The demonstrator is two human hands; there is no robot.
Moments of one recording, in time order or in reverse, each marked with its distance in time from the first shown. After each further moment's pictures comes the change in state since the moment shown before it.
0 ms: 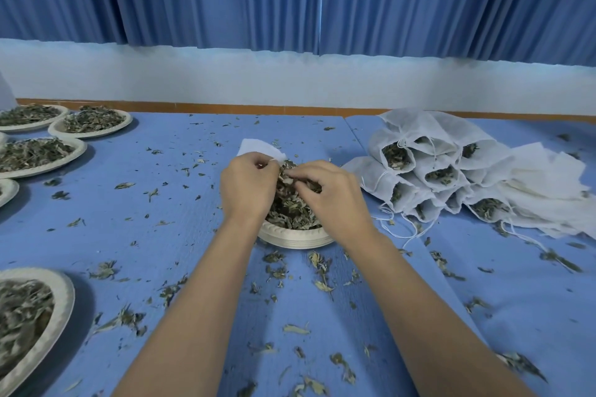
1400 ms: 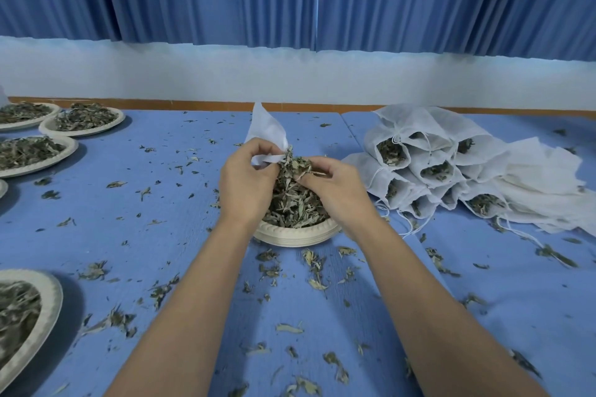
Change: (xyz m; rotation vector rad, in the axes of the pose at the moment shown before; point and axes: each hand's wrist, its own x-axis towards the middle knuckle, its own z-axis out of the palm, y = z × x) left_hand -0.012 0.002 0.001 -0.290 -0.074 0.086; right_hand 0.009 0.002 -0.012 0.558 -0.126 0.436
